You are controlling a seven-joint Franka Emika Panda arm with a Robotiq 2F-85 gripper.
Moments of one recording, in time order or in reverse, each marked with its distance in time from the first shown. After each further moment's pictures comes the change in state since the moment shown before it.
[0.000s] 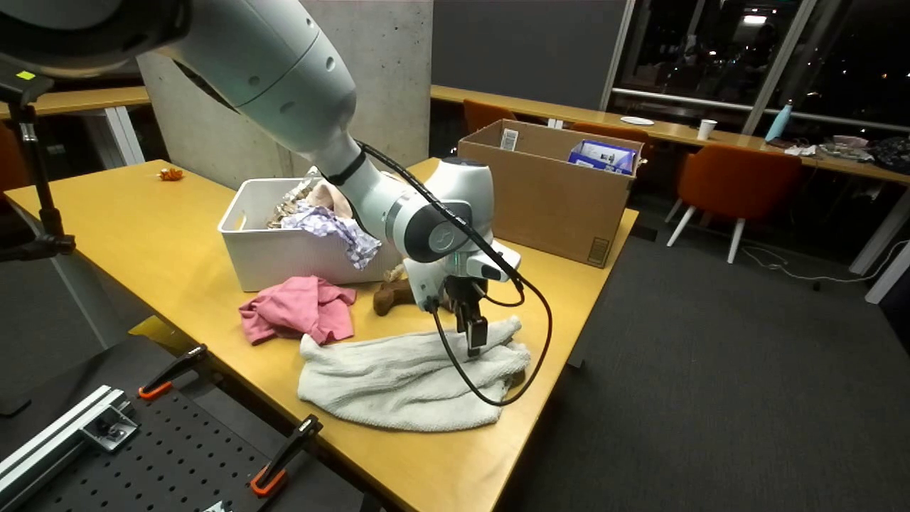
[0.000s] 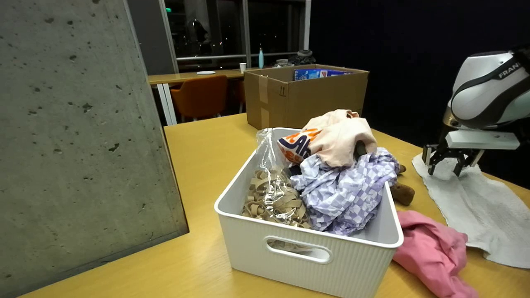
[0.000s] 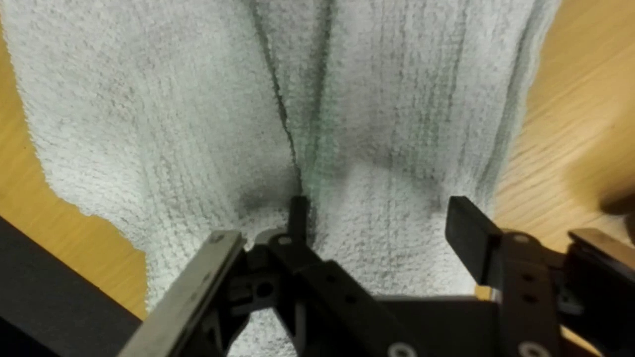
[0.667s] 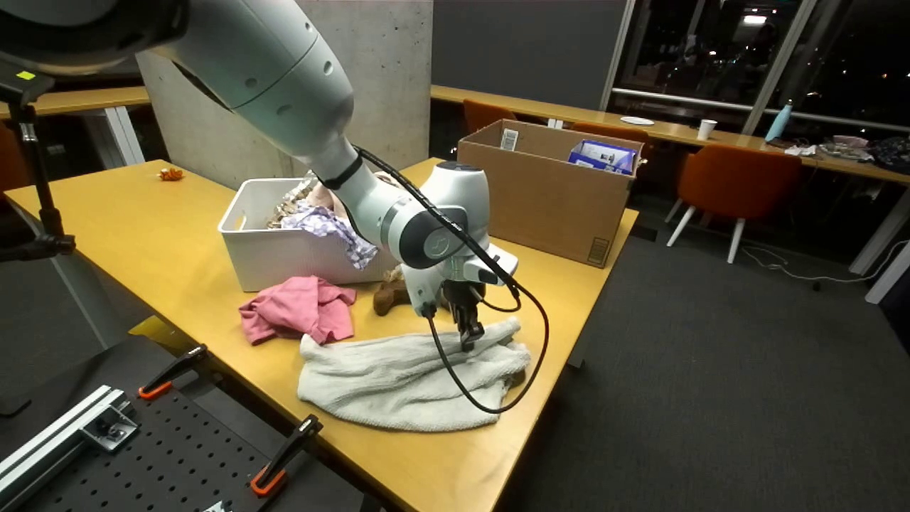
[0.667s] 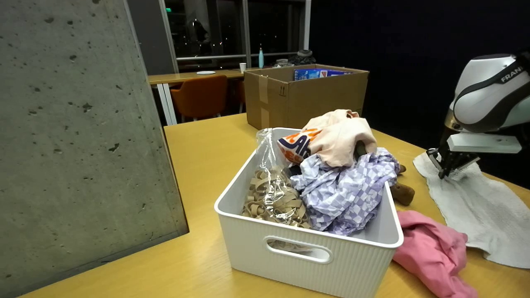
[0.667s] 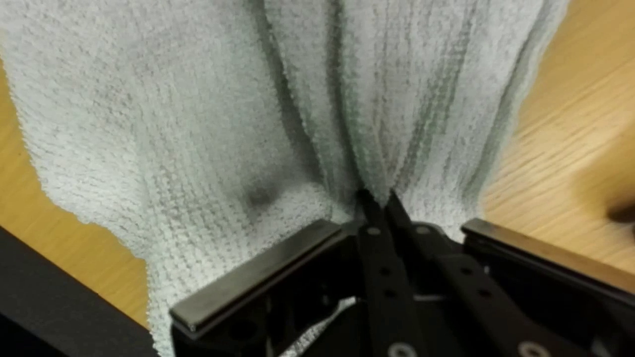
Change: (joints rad) arm 0.003 -0.007 -0.001 -0.036 0.000 0.050 -0.003
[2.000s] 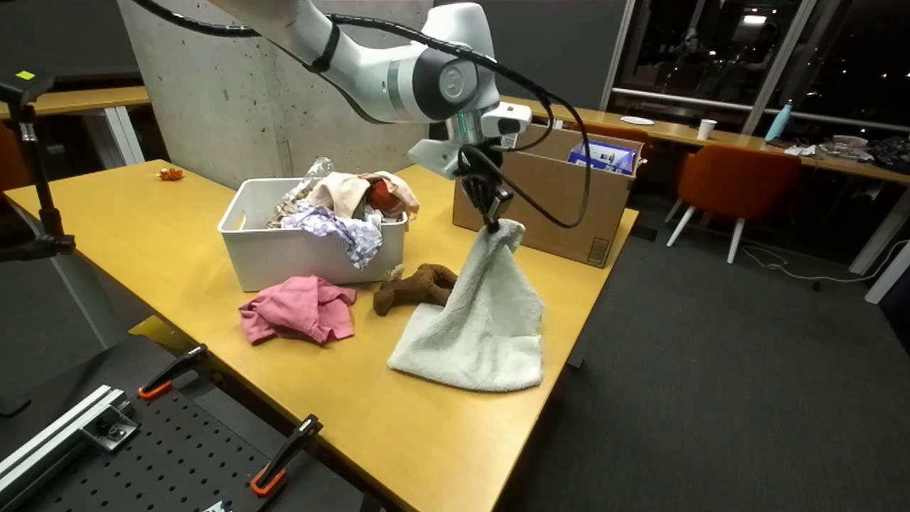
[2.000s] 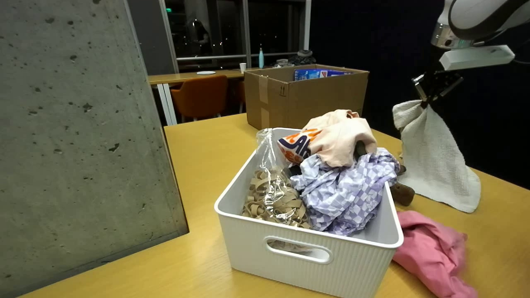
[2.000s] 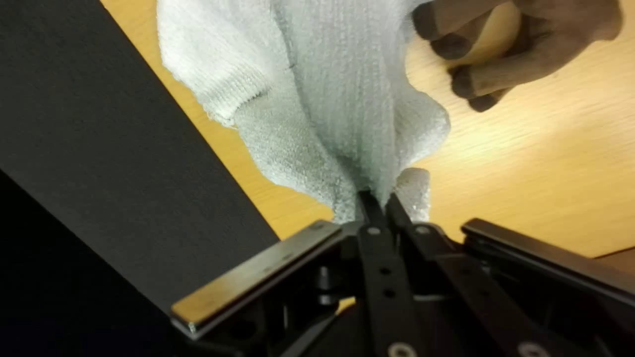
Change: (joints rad) arm 0.077 -0.170 -0.011 0.251 -0.150 -0.269 -0.085
